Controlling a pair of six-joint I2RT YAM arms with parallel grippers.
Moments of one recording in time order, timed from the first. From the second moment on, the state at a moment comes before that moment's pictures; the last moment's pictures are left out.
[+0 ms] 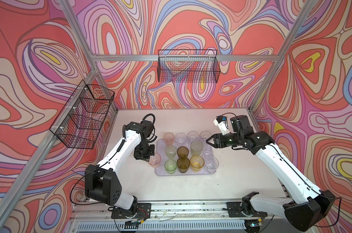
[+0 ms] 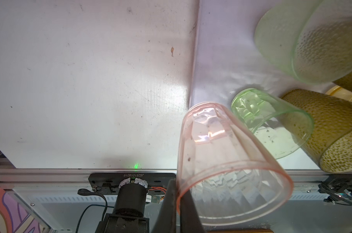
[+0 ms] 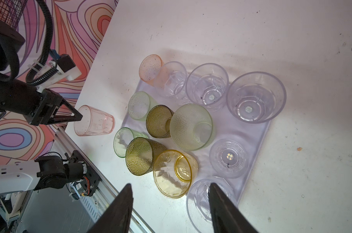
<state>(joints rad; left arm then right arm) -0.29 1.51 1.33 -1.46 0.08 -0.39 0.38 1.22 1.26 -0.87 -0.41 0.23</state>
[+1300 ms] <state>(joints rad) -0.28 1.73 1.37 -1.25 0.12 -0.40 0.38 1.22 1.26 -0.89 -0.41 0.22</state>
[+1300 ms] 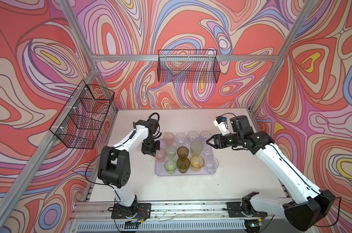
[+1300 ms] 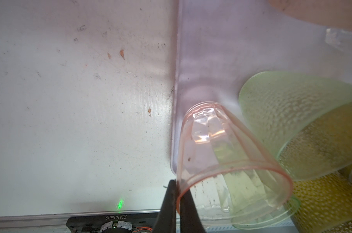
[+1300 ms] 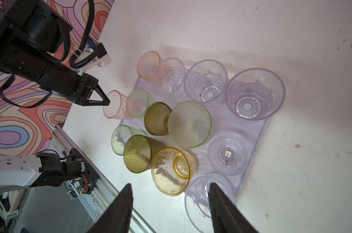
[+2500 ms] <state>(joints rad) -0.31 1.74 1.31 -1.23 0.10 -0.42 0.38 1.22 1.26 -0.89 -0.41 0.22</state>
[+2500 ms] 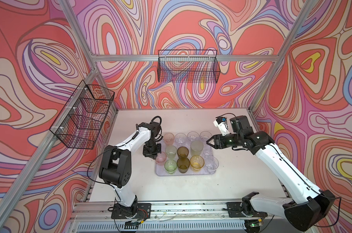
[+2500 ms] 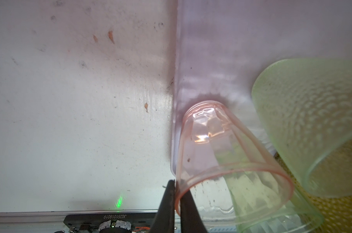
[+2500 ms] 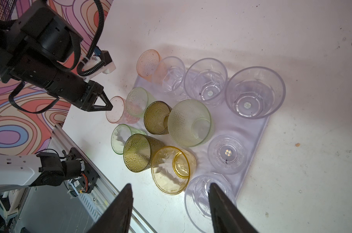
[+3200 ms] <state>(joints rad) -0.32 1.70 1.43 -1.31 0.11 -0.42 0.38 1.22 1.26 -0.89 -0.38 0.21</state>
